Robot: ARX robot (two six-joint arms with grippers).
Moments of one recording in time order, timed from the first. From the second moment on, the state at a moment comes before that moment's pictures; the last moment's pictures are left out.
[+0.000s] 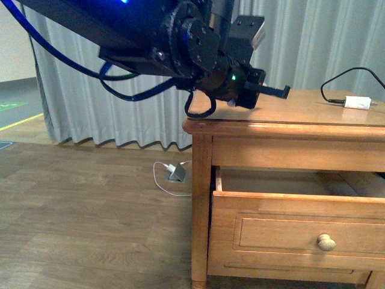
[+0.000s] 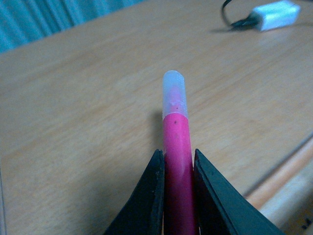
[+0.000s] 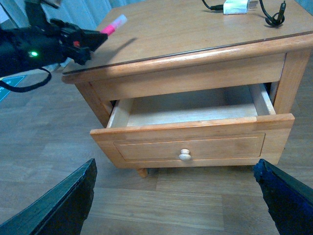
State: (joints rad) left arm -0.47 2.27 1.96 0.11 0.09 0.19; right arm -0.04 0.63 0.52 -0.14 -0.18 0.19
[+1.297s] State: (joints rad) left arm -0.57 2.25 1.56 0.45 0.11 0.70; right arm -0.04 0.63 0.52 -0.14 -0.18 0.20
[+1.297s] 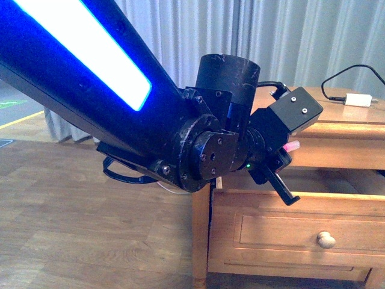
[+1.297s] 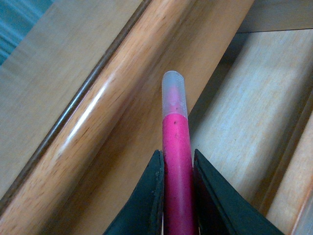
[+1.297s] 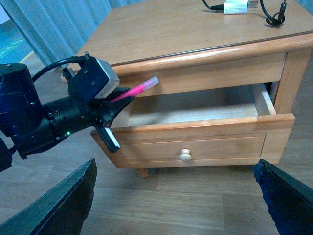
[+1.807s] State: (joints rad) left arm -0.58 2.31 1.63 0.40 0.05 0.71; right arm -0.04 0.63 0.52 -0.14 -0.18 0.20
